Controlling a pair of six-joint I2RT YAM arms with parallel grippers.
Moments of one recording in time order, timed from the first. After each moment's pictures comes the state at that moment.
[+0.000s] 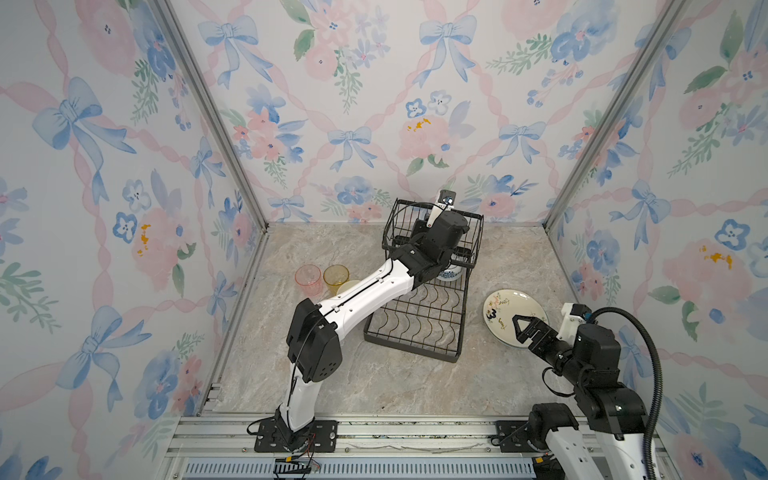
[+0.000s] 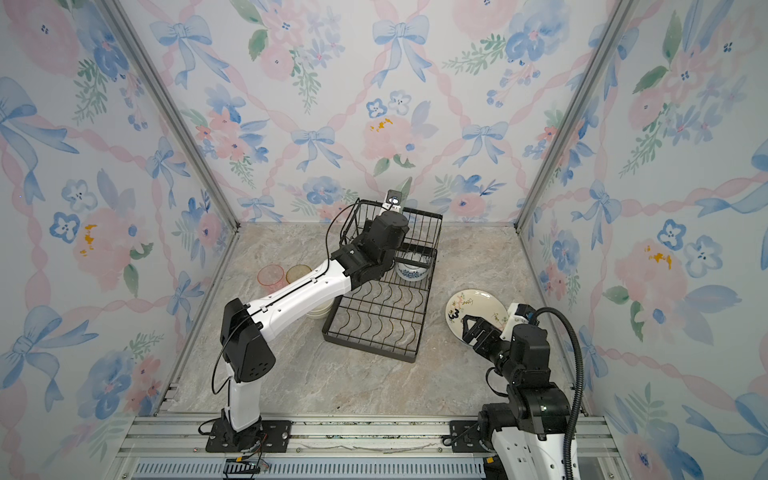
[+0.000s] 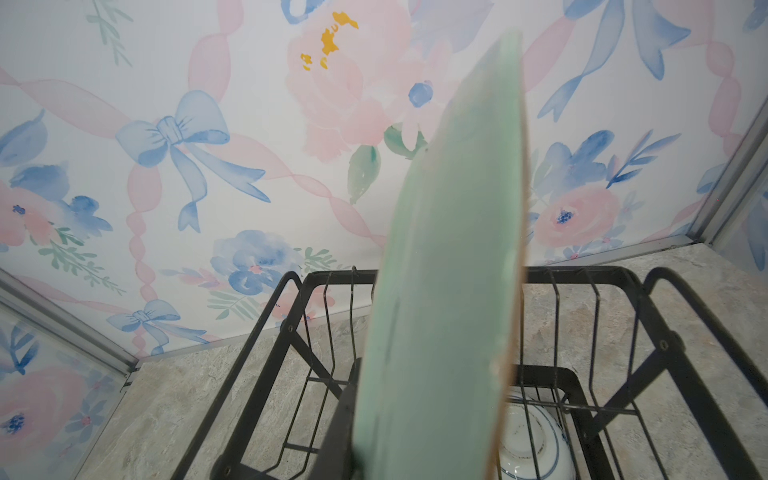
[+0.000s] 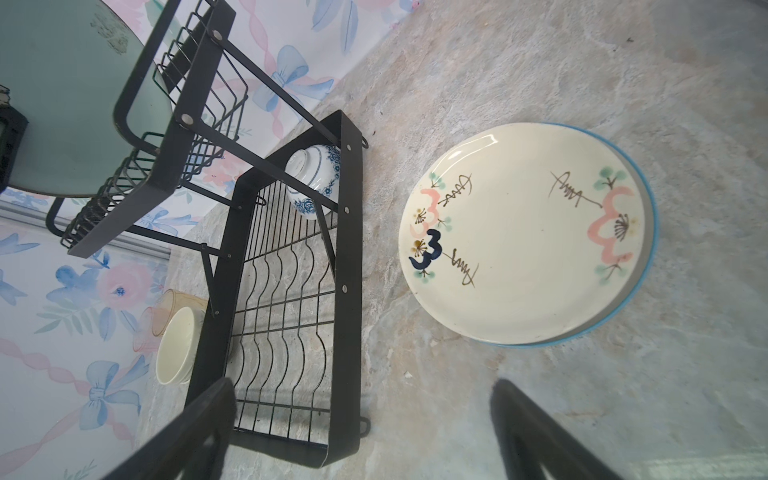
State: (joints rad) left arm -0.87 1.96 1.95 -0.30 -0.83 -0.02; right arm 0.05 0.40 0.66 -0.80 -0.16 0.66
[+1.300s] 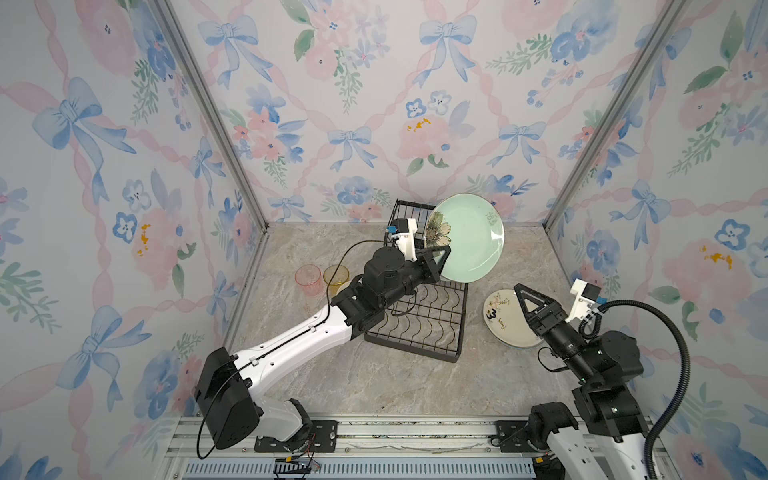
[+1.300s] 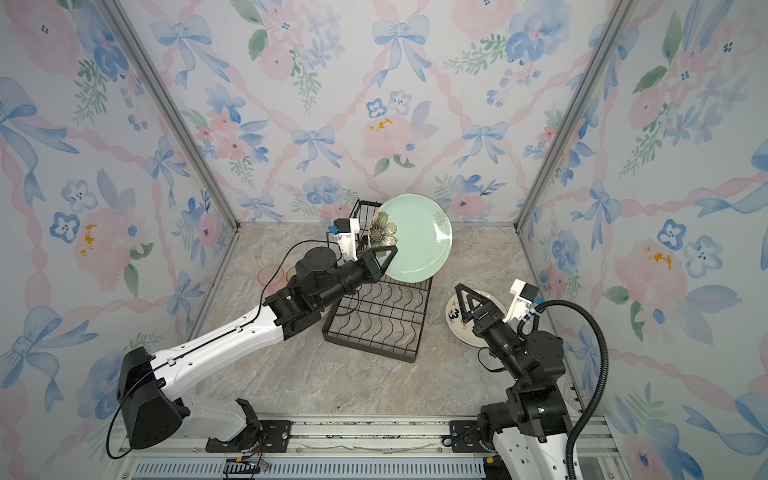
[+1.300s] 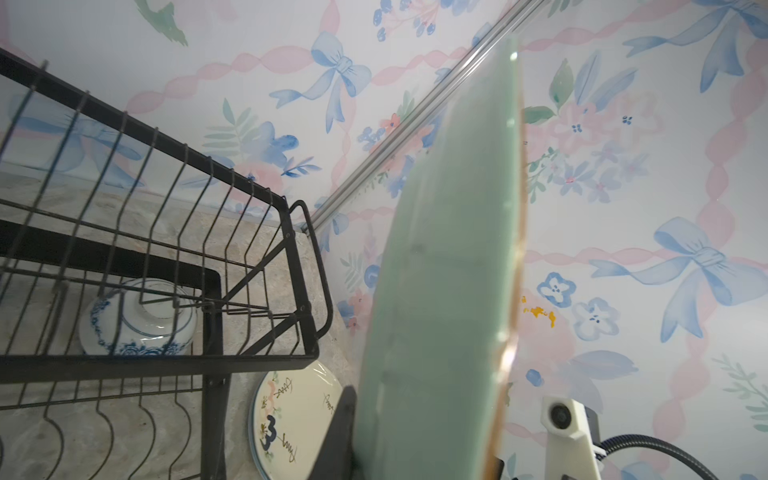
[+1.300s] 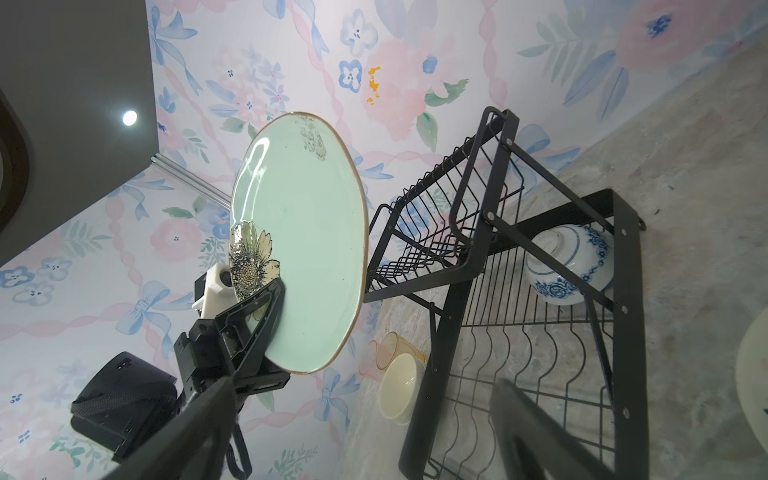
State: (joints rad) left arm -0.86 1.39 1.19 0.19 0.00 -0.85; right arm 0.15 0.37 0.59 -0.15 -0.36 1.01
